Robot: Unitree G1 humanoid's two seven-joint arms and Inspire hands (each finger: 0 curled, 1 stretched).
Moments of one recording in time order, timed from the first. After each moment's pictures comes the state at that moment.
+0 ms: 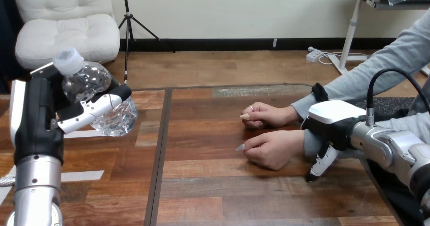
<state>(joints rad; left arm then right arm) 0.01 0.22 0.23 -0.20 0.05 0.00 0.05 -0.83 -0.55 0.58 1.22 -0.82 -0.39 0.08</state>
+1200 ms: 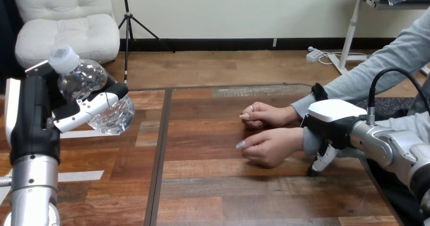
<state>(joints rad) 0.01 0.22 0.24 -0.20 0.04 -0.02 0.04 -0.83 -0.55 0.57 1.22 -0.77 -0.41 0.08</state>
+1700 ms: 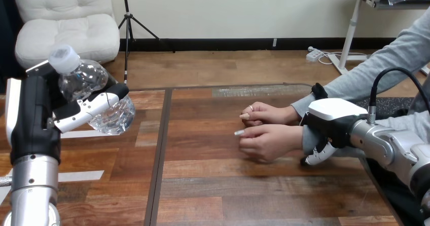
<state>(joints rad) 0.01 0.22 0.24 -0.20 0.04 -0.02 0.04 -0.83 -0.55 0.57 1.22 -0.75 -0.42 0.08</state>
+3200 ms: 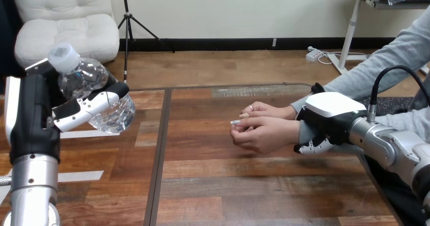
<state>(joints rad) 0.01 0.22 0.24 -0.20 0.05 -0.04 0.04 -0.83 -0.55 0.57 1.22 -0.76 -0.48 0.00</state>
